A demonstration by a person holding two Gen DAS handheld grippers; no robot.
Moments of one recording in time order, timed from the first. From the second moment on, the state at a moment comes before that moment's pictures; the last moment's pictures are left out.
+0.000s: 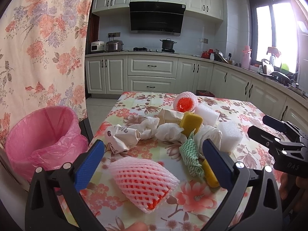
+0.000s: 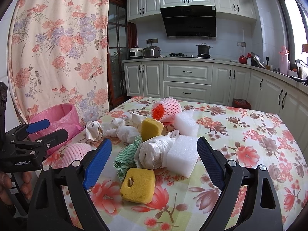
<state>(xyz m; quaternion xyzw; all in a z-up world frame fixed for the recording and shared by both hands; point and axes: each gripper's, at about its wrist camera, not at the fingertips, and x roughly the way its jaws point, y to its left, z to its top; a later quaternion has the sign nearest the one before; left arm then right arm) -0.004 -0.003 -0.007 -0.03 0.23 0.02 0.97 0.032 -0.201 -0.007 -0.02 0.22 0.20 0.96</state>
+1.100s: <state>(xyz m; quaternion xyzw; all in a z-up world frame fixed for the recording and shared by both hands) -0.004 0.003 -0.003 -0.03 0.23 0.02 0.97 0.032 -0.201 -0.006 -0.02 0.21 0.20 0.96</state>
